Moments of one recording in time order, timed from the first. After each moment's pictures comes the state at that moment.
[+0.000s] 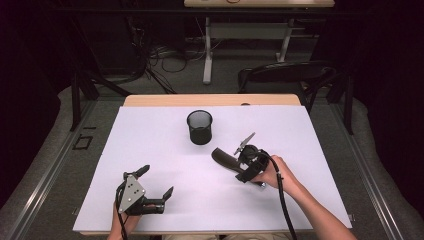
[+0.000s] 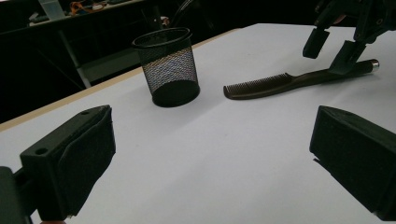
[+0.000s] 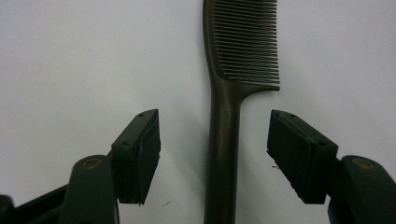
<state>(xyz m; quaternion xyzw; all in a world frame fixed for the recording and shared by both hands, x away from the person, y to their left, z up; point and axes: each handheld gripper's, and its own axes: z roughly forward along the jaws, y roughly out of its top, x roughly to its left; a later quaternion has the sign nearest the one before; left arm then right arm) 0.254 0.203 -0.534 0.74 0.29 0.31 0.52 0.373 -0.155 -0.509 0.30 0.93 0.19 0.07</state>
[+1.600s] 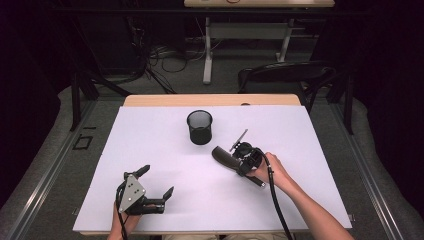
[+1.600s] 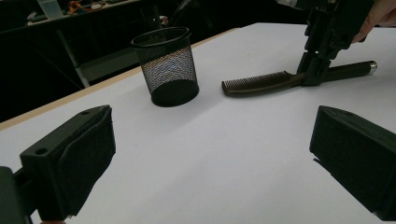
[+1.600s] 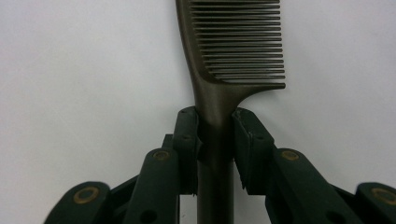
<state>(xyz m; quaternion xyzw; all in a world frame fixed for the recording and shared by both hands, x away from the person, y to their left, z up) 0.254 0.202 -0.535 0.74 0.29 0.31 0.52 0.397 -0.144 -0.528 0.35 0.93 0.13 0.04</state>
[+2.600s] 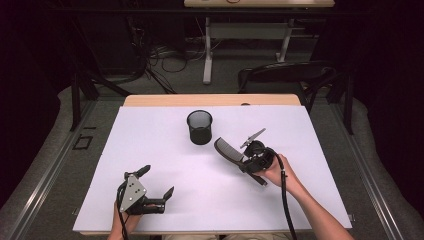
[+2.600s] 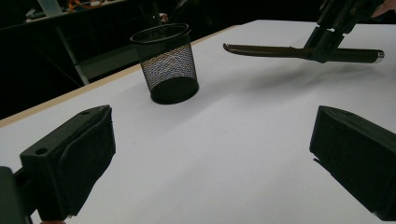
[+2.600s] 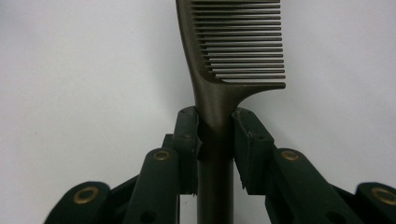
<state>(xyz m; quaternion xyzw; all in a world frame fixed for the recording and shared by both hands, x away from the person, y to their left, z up) 0.255 0.201 -0.536 0.74 0.29 0.31 0.52 0.381 -0.173 -0.509 0.35 0.90 0.25 0.05</state>
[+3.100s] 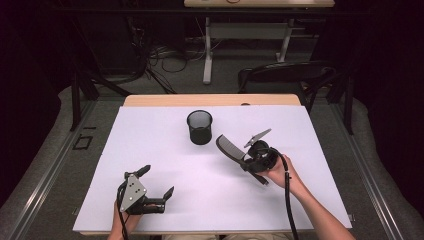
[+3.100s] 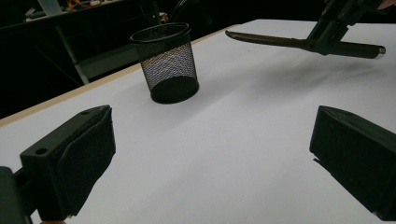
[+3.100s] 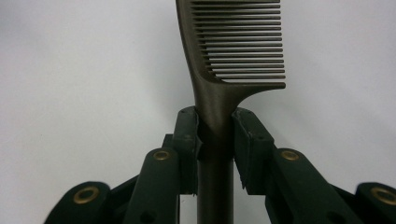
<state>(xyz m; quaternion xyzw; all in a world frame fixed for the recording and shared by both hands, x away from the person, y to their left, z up) 0.256 0.201 -0.536 0.75 0.29 0.30 0.52 0.377 -0.182 -0.504 0.34 0.90 0.27 0.07</state>
